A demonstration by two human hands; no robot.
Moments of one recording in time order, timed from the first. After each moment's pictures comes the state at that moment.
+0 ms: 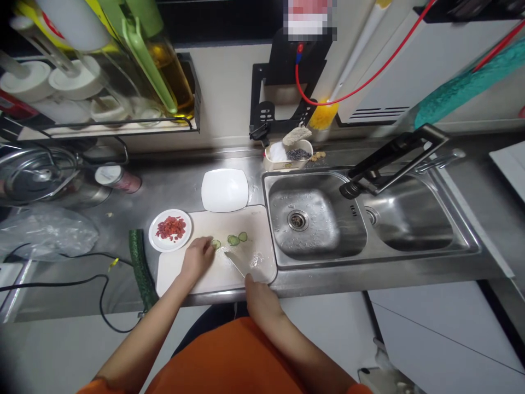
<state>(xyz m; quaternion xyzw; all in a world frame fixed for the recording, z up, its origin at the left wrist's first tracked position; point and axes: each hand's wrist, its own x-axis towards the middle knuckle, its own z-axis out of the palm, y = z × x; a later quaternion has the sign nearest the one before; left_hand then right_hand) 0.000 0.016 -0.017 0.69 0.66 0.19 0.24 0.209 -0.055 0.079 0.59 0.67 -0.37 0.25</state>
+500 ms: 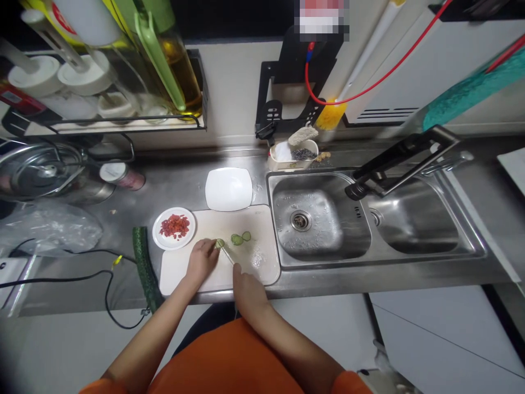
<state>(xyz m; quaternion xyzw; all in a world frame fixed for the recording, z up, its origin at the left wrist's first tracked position) 0.000 0.002 -0.028 0.70 0.64 0.21 0.22 0.170 -0.044 0.071 0.57 0.74 -0.28 0.22</state>
